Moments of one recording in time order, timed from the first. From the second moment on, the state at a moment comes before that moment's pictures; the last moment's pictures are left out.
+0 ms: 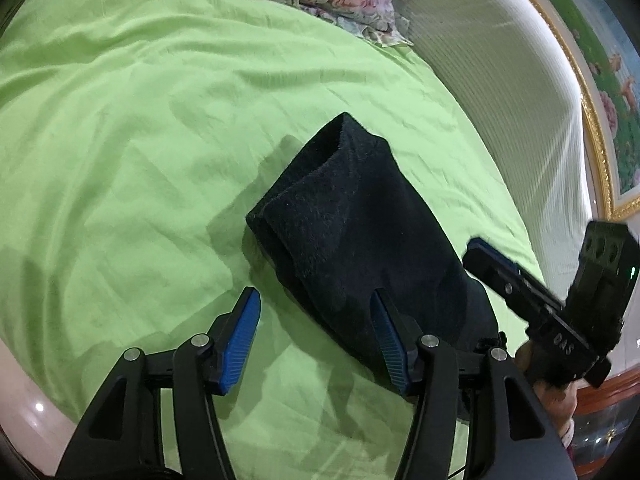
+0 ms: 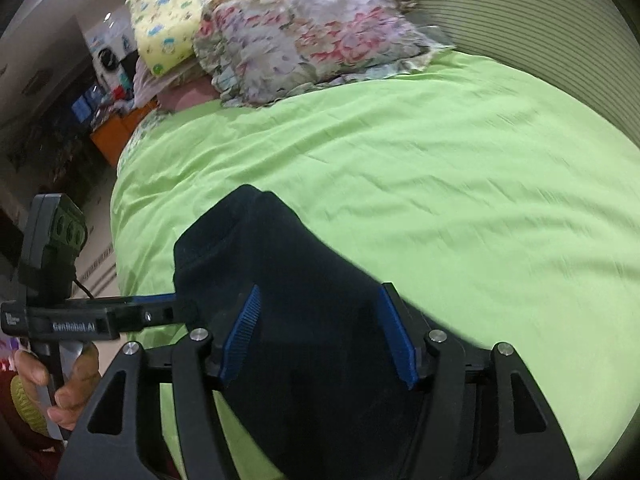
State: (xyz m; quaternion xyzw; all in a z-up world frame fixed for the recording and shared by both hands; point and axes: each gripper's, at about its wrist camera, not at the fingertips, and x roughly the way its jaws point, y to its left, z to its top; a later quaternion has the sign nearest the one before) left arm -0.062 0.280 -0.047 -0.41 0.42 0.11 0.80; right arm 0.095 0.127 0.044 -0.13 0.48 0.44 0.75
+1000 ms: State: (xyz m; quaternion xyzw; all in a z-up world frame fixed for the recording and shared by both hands) left arm -0.028 0.271 -0.027 -0.38 0.39 0.08 0.83; right arm 0.136 0.178 0.044 -0.14 0.52 0.55 0.64
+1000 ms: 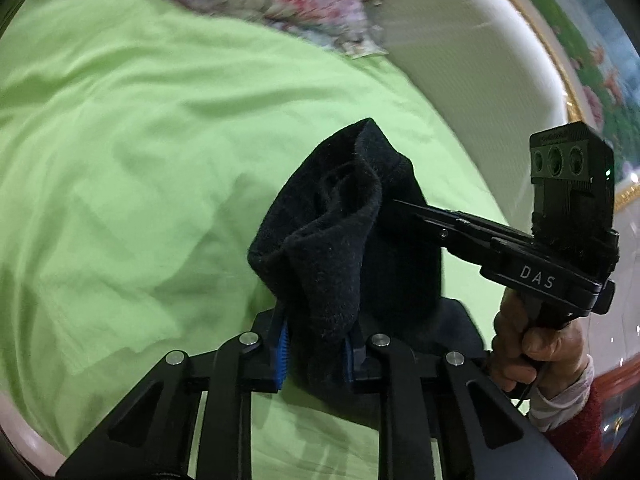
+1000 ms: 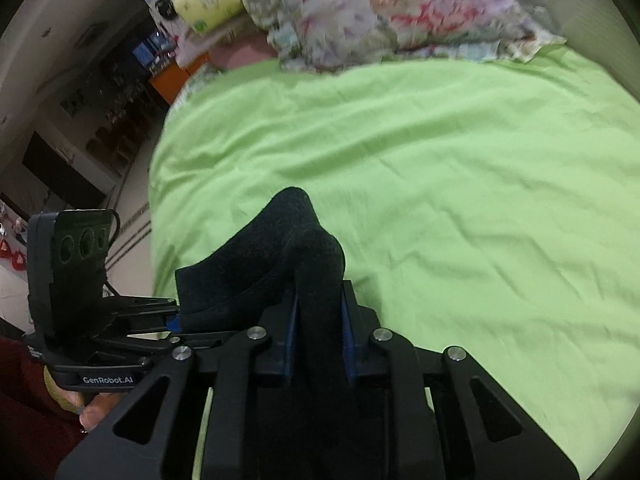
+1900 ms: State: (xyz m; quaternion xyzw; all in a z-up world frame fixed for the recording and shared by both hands) left arm 0.039 0.004 0.072 -0.20 0.40 -0.17 0.88; right arm 0.118 -0.116 0.118 -0.03 0.45 0.44 0.78
